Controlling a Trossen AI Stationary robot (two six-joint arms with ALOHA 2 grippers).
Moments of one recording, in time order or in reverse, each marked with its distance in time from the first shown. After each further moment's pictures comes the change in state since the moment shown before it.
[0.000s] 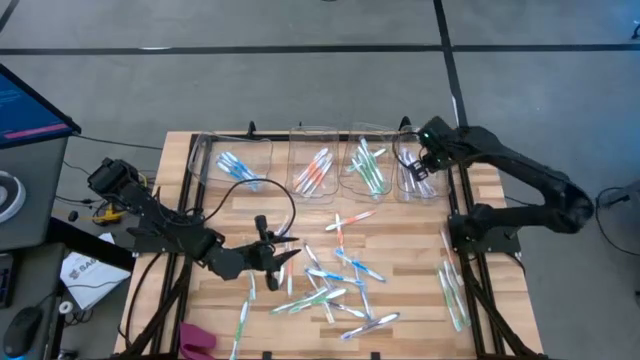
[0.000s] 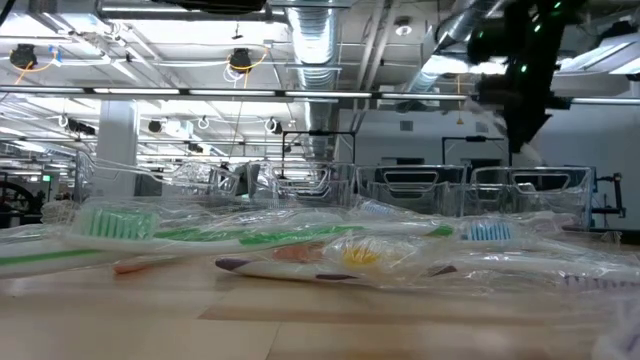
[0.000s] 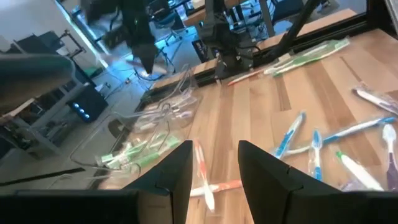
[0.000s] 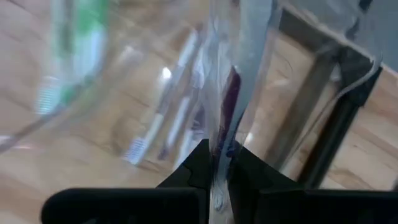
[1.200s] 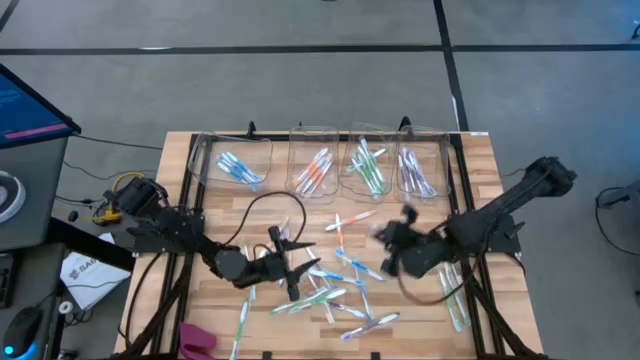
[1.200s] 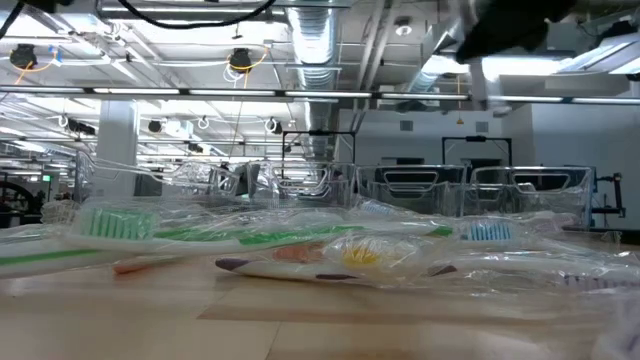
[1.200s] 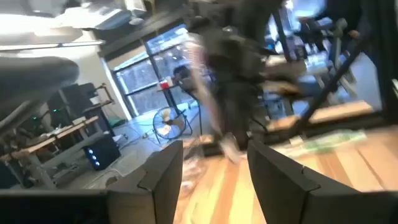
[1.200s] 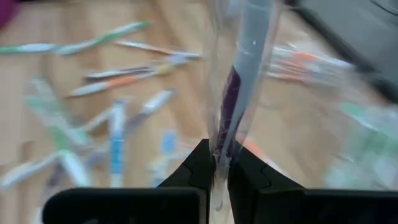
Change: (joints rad) left arm 0.018 0.331 0.000 0.849 -0.004 0.280; right arm 1.286 0.157 0.000 0.479 0.499 0.401
